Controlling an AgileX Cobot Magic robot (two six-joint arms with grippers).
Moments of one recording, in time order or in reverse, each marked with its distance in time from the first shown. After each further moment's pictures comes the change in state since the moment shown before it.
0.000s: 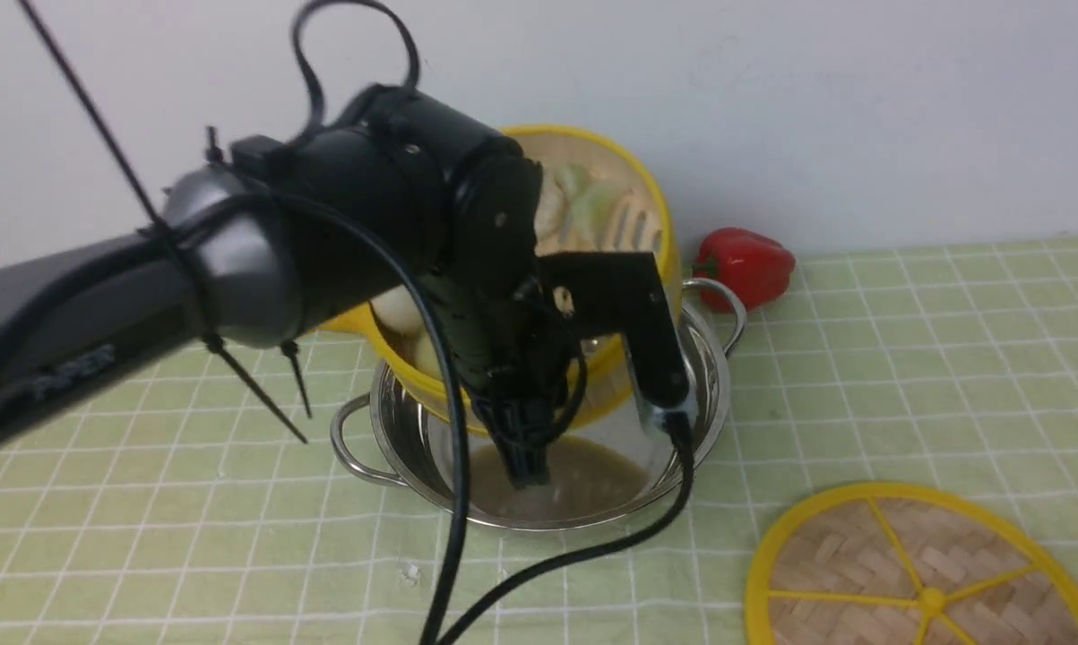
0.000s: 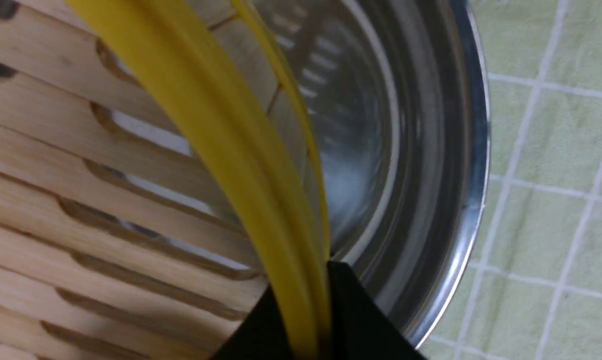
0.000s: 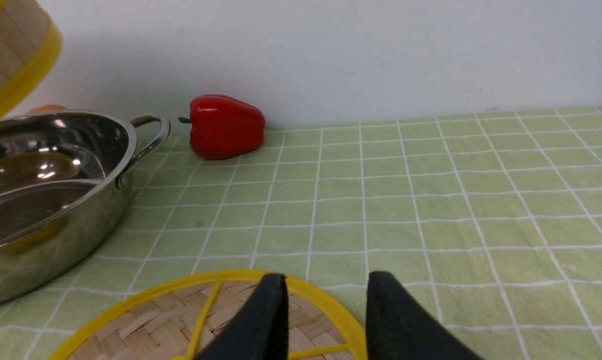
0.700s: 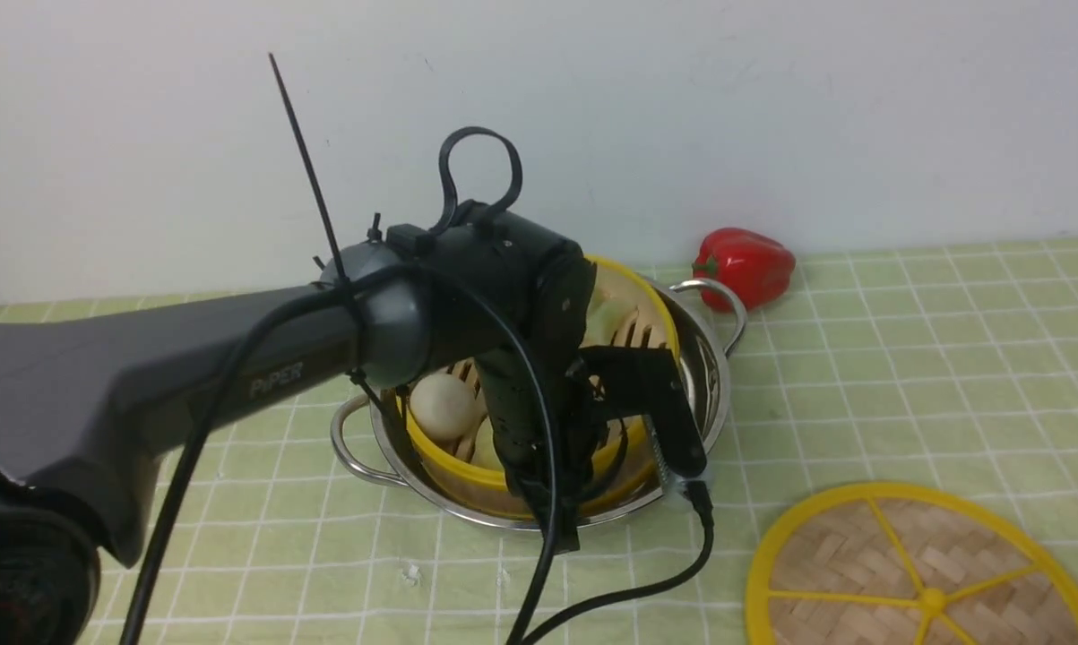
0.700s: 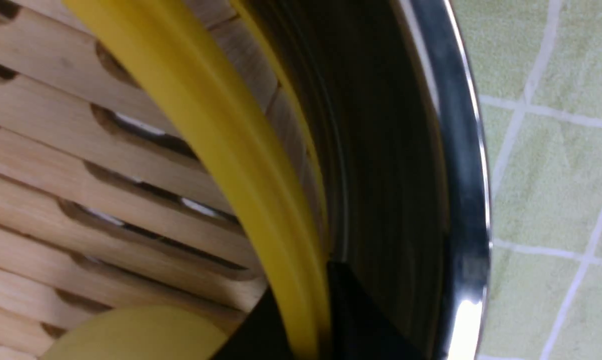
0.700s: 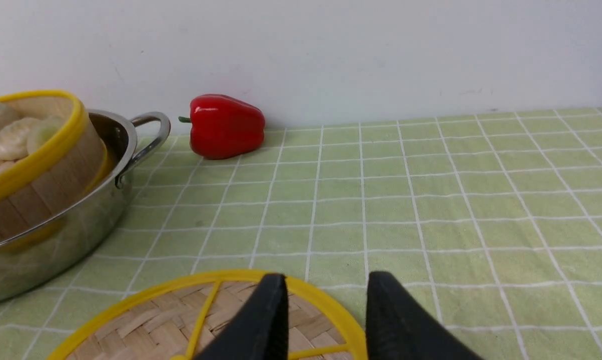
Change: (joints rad) right arm 0.000 0.000 0.000 0.000 0.000 -0.003; left arm 0.000 0.189 0.000 -0.061 -0.030 -0.012
